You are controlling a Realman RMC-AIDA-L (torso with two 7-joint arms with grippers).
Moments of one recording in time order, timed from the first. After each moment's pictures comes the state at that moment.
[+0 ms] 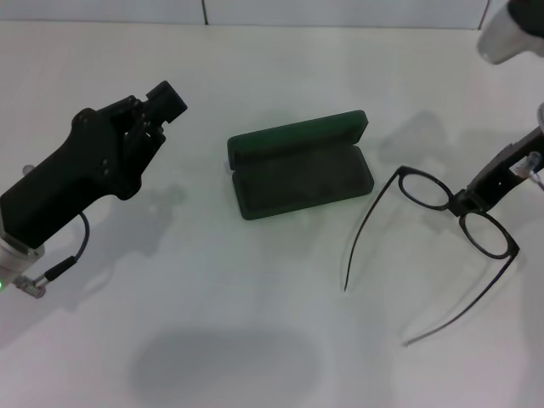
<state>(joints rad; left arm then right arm) -0.26 -2.07 1.16 0.41 0.96 1.76 -1.05 0.83 2.02 -1.19 -0.98 -2.55 -1.55 2.36</state>
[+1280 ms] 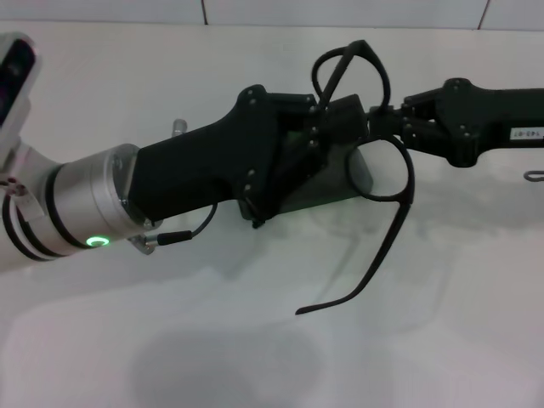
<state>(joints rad) -0.57 -2.10 1.29 0.34 1.05 1.89 -1.05 0.69 2.02 -0.83 -0.70 -1.78 -1.74 1.58</state>
